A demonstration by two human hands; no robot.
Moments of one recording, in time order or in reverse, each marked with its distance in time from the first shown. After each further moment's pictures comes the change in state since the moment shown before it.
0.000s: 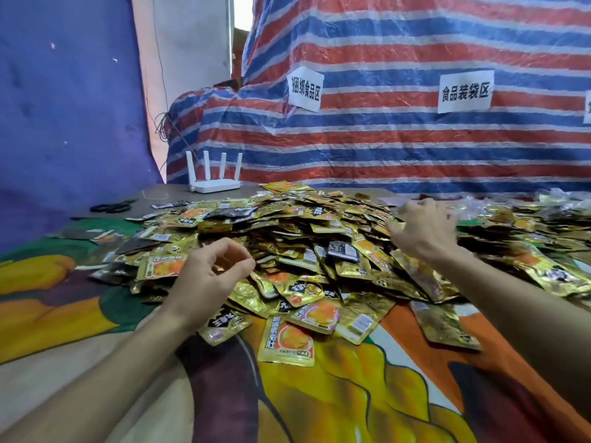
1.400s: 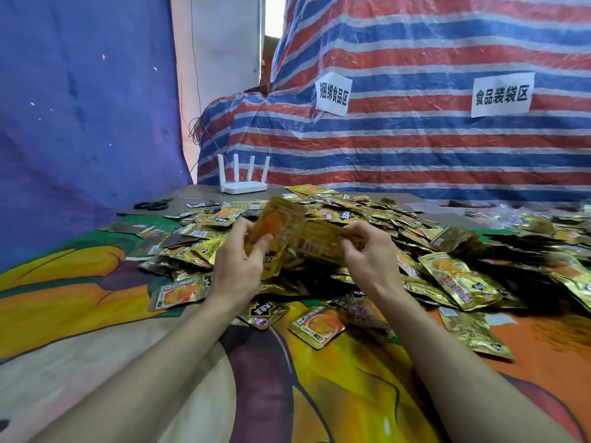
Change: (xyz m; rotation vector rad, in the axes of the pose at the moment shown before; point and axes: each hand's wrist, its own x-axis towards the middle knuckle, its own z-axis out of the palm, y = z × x) left_hand 0.010 -0.001 0.006 0.035 0.259 0.041; right_hand -0.078 -0.113 0.013 0.920 -0.012 -0.107
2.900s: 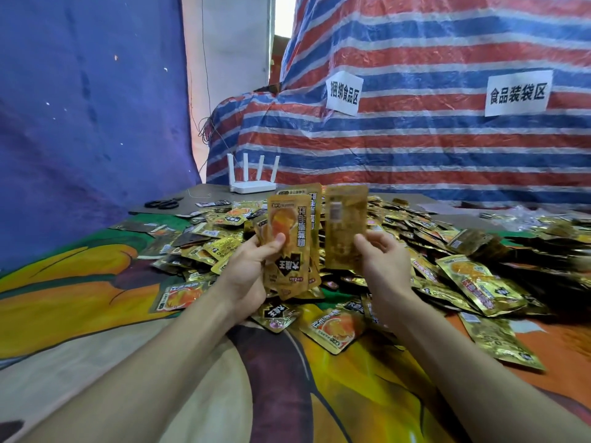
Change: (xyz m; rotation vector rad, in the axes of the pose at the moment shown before) left_hand 0.008 0.001 -0.005 -0.792 -0.203 -0.615; right_hand -0.014 -0.018 0.016 0.571 0.078 0.336
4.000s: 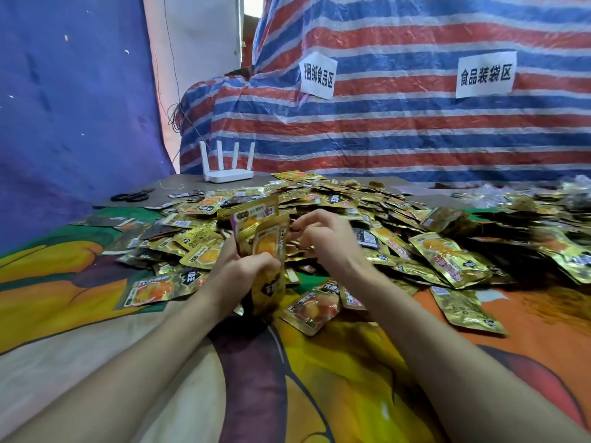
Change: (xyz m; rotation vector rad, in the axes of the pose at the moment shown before) left_hand -0.014 -0.018 0.004 0.369 -0.200 0.295; right_hand -0.013 -0.019 0.010 -0.297 -0.409 -0.025
